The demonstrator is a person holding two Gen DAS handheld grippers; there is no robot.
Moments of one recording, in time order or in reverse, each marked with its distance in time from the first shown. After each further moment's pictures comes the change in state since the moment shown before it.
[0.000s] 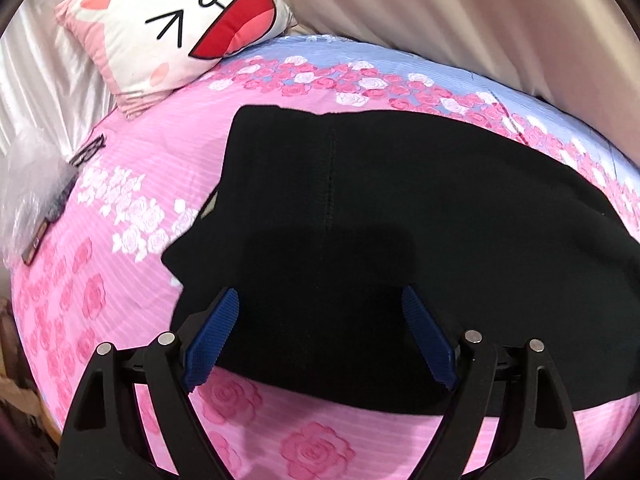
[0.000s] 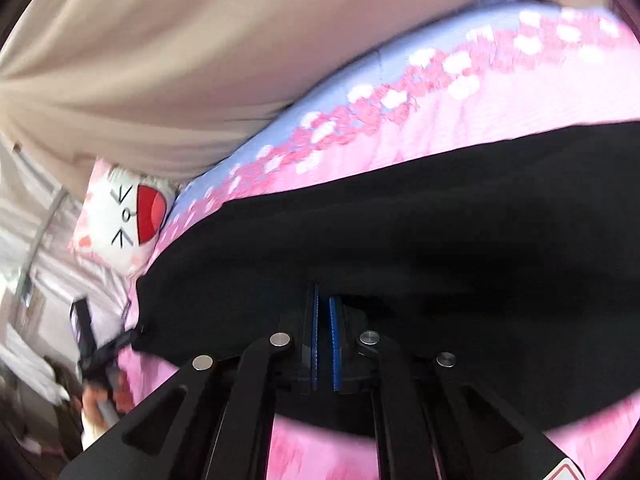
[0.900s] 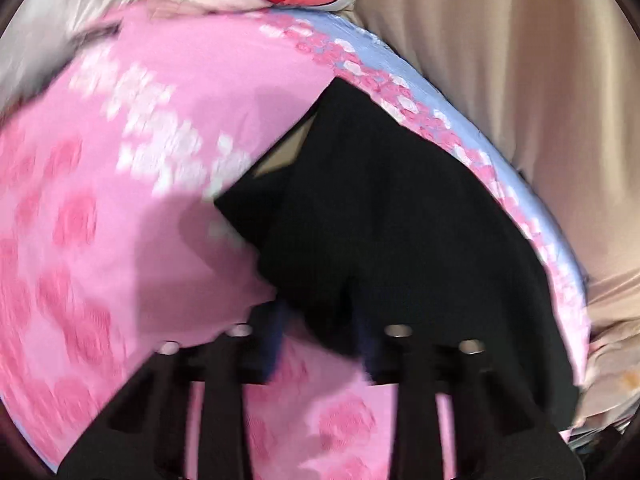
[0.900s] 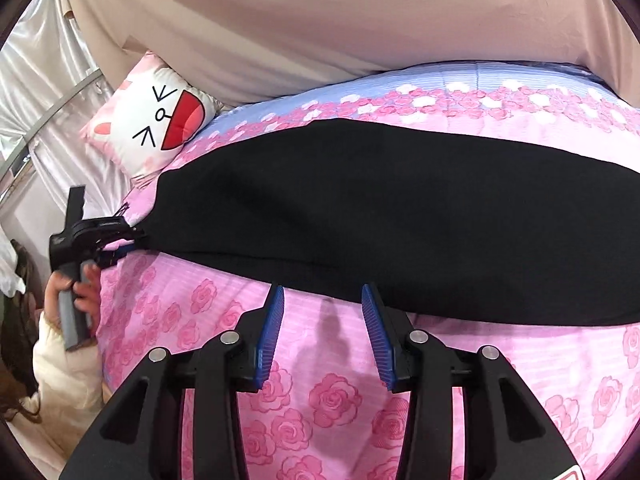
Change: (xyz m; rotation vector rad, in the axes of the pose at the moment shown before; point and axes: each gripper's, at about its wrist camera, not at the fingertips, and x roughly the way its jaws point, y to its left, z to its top) left arm 0.004 0.087 -0.006 -0.329 0.074 -0.318; right arm 0.000 0.094 -0.077 -0.307 0.066 -0.073
